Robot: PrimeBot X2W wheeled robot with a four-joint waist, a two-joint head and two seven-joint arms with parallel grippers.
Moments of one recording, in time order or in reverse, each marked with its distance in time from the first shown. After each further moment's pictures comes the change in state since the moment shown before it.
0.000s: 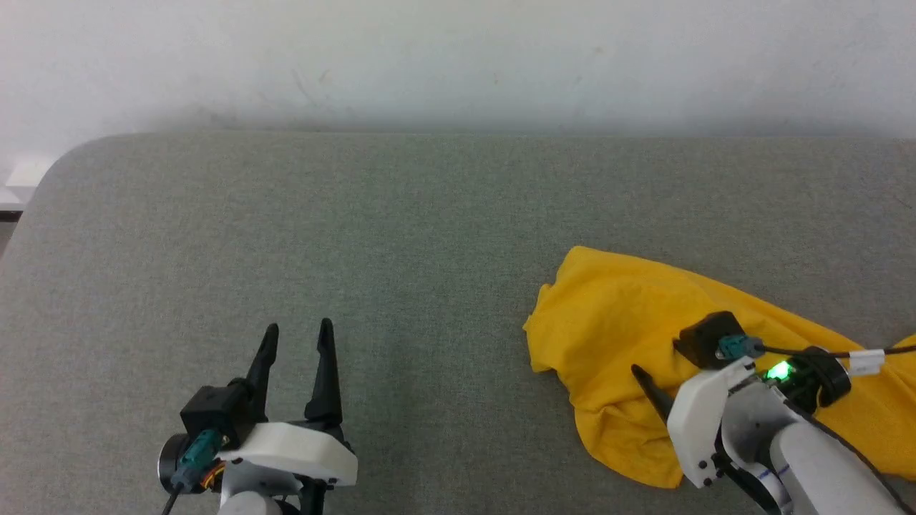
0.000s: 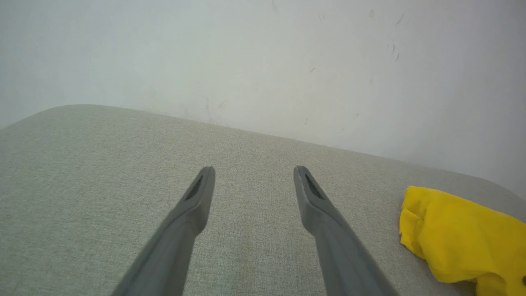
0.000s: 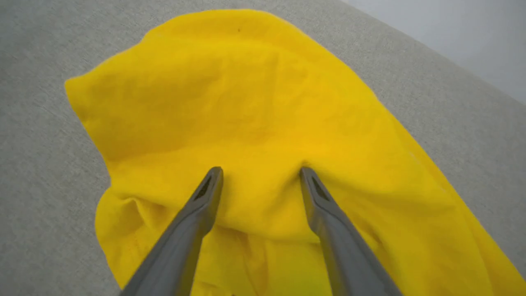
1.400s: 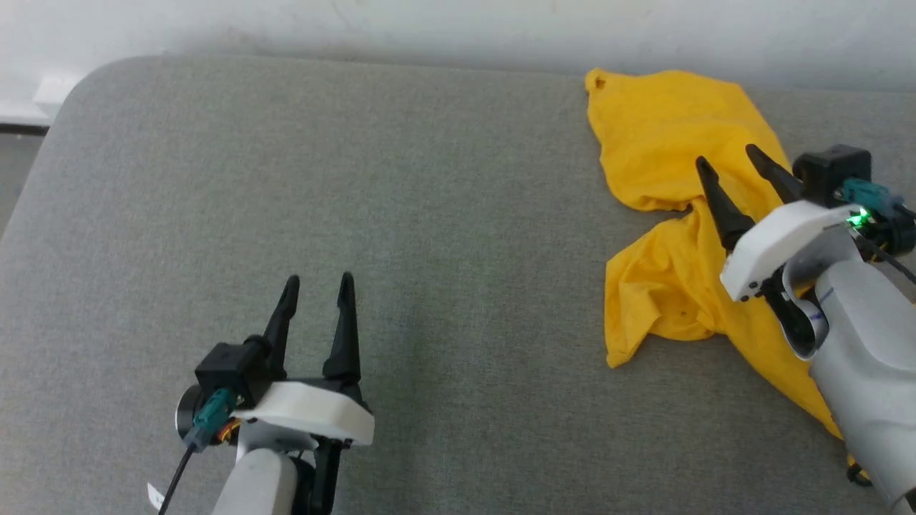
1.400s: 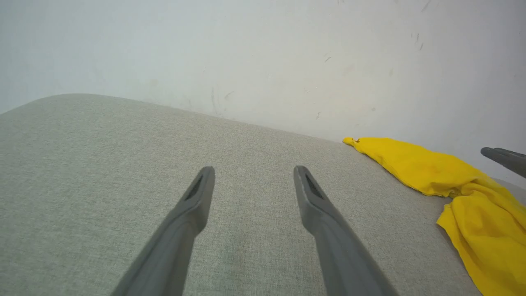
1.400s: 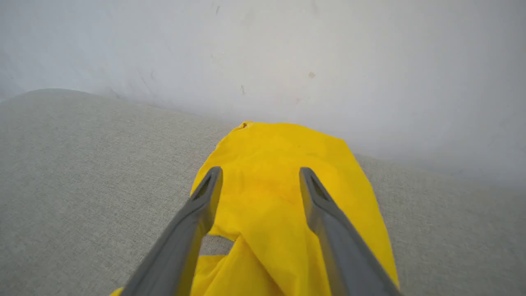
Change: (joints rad) left arm -0.121 -0.067 0.028 0.047 0.051 -0.077 -0.010; right arm -0.550 0.012 0.066 0.644 0.265 0.000 -0.562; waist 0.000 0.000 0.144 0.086
